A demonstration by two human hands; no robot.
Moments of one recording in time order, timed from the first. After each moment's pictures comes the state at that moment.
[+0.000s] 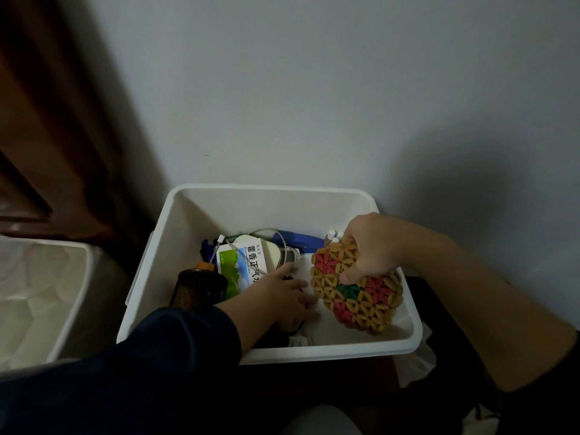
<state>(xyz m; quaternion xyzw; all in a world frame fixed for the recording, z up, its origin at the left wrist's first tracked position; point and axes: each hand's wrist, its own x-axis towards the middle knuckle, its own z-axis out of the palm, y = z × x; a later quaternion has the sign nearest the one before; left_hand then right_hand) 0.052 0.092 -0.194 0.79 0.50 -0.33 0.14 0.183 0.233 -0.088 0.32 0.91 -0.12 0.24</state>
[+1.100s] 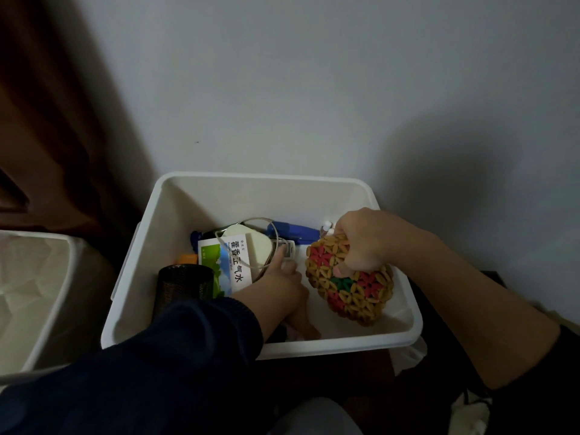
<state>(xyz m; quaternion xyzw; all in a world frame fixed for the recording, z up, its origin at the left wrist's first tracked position) 0.070 0.109 -0.216 0.69 0.62 -0.31 0.20 0.173 0.223 -0.101 0.37 0.89 -0.08 0.25</state>
